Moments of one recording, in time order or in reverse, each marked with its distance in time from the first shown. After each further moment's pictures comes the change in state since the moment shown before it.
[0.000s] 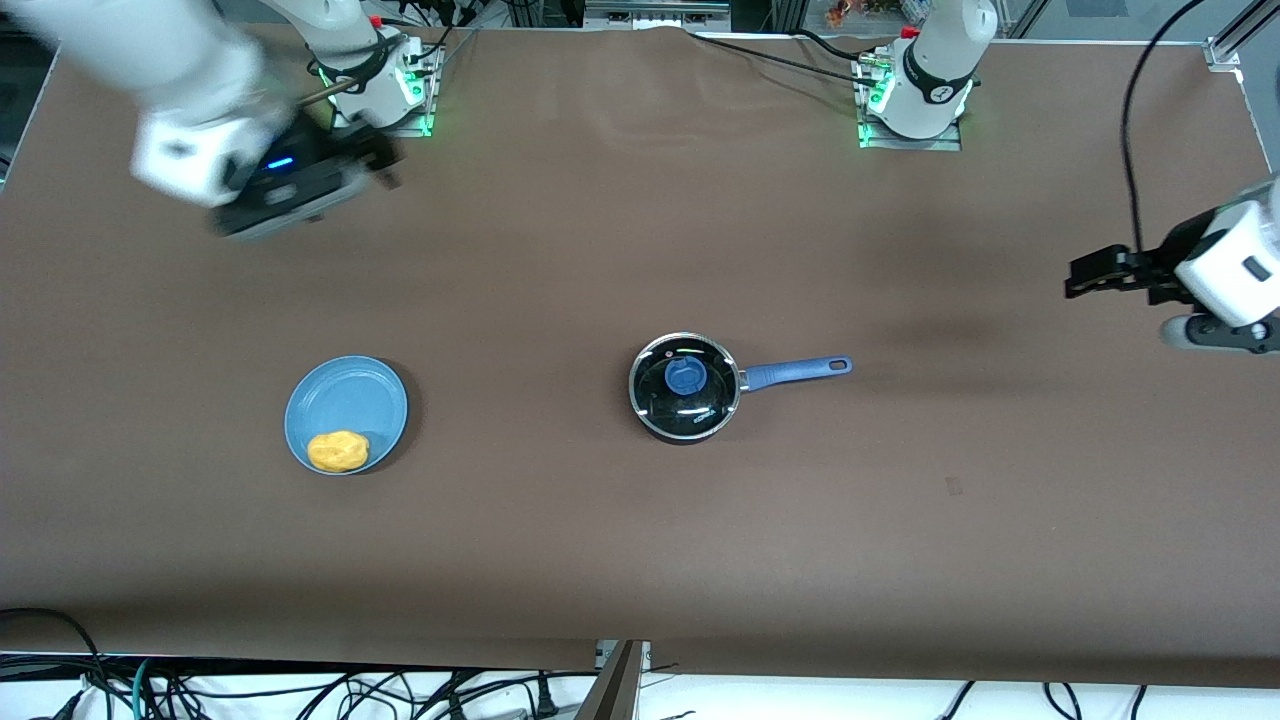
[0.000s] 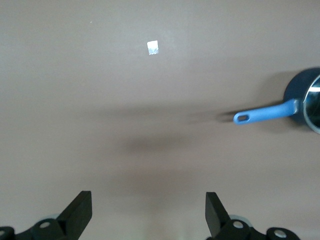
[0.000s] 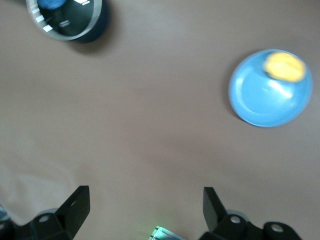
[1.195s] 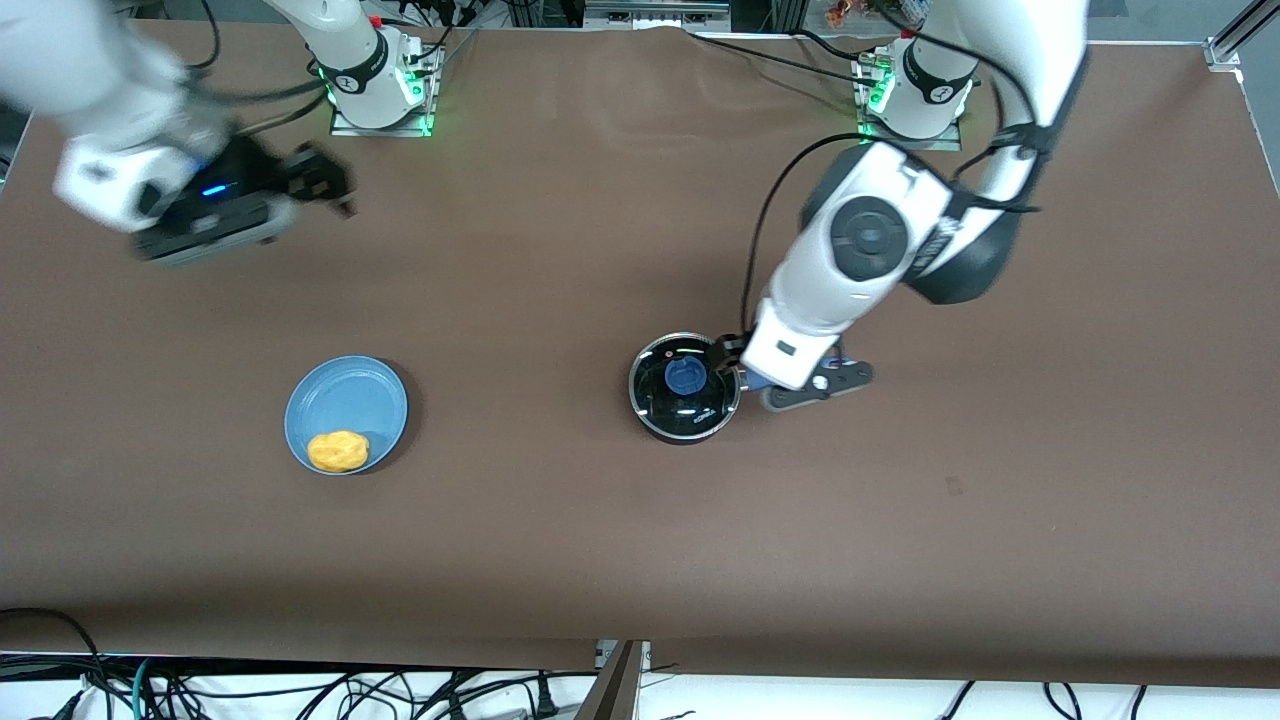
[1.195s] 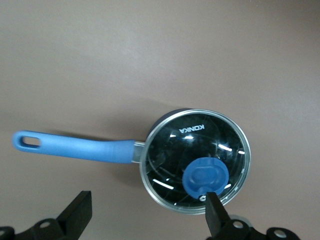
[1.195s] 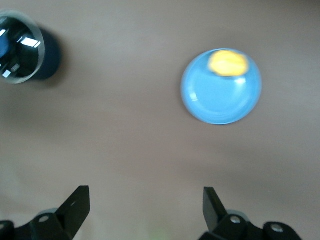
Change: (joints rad) left arm -0.339 0.331 -0.220 -0.016 0.071 0.507 -0.879; right arm -0.198 0.019 -0.087 0.000 0.000 0.066 -0.017
